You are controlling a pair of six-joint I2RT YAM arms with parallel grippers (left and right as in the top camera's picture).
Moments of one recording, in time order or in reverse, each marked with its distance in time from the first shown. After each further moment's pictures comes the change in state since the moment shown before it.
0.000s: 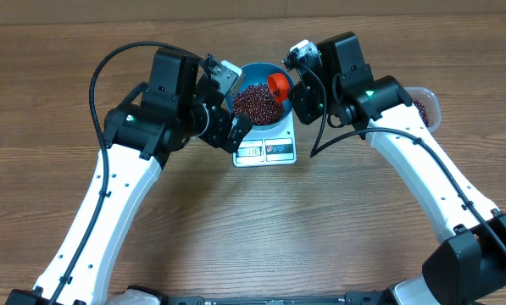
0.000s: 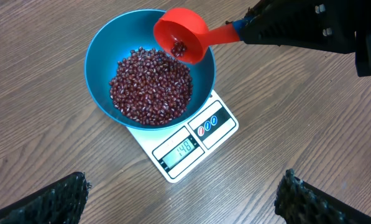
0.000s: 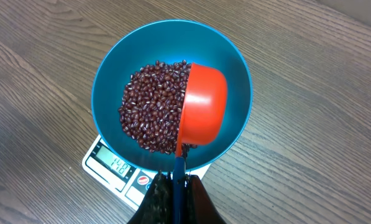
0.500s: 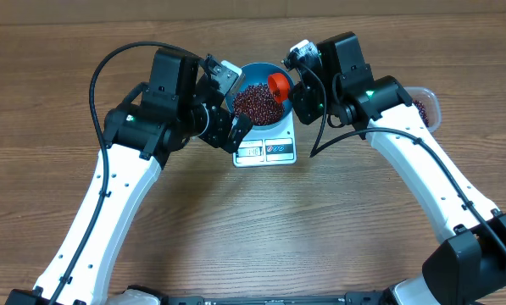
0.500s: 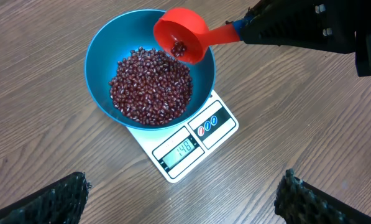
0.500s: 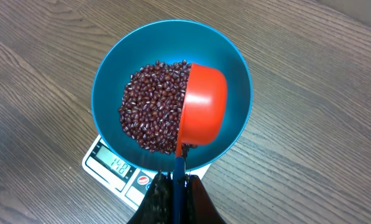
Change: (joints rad) left arm 0.000 0.000 0.000 0.000 0.000 0.000; right arm 0.000 0.000 0.000 0.000 0.000 0.000
